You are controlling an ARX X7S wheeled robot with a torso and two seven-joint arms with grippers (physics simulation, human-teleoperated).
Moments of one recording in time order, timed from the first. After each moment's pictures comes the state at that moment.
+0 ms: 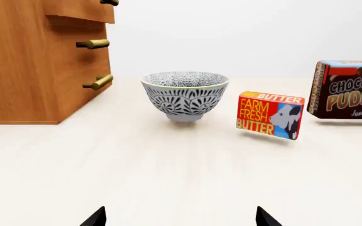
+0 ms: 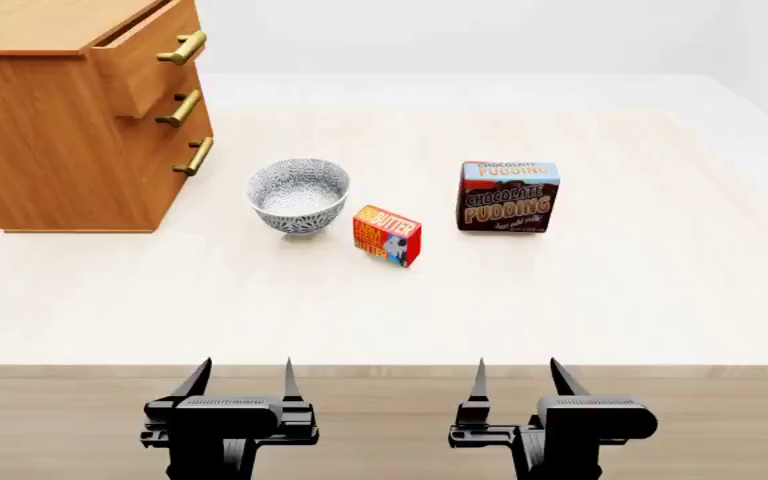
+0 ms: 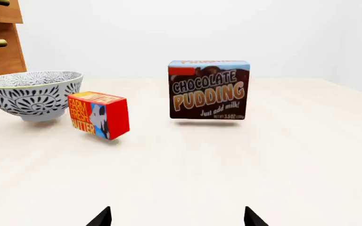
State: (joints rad) left arm 0.00 0.00 0.00 0.00 0.00 0.00 0.00; right arm 0.00 0.00 0.00 0.00 0.00 0.00 0.00
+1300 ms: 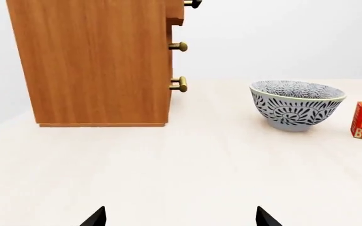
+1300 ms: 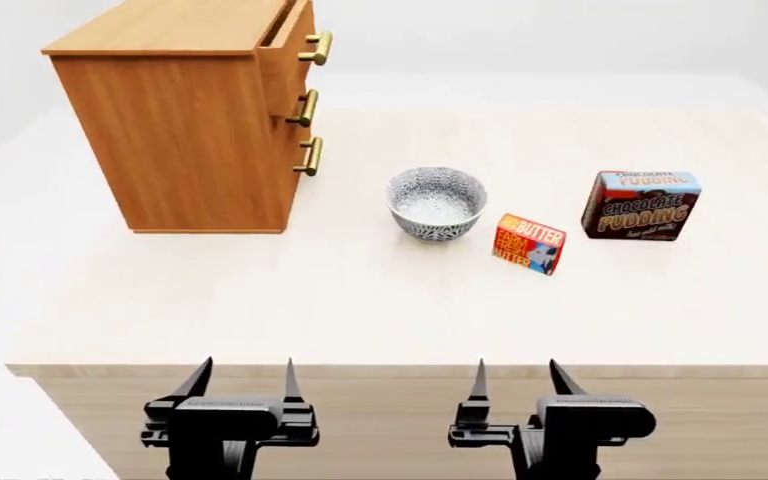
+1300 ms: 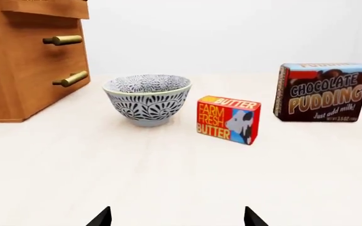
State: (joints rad) left arm 0.00 -0.10 0.12 0.00 -0.10 0.02 -0.11; right arm 0.01 0.10 -0.12 0.01 0.11 0.01 0.12
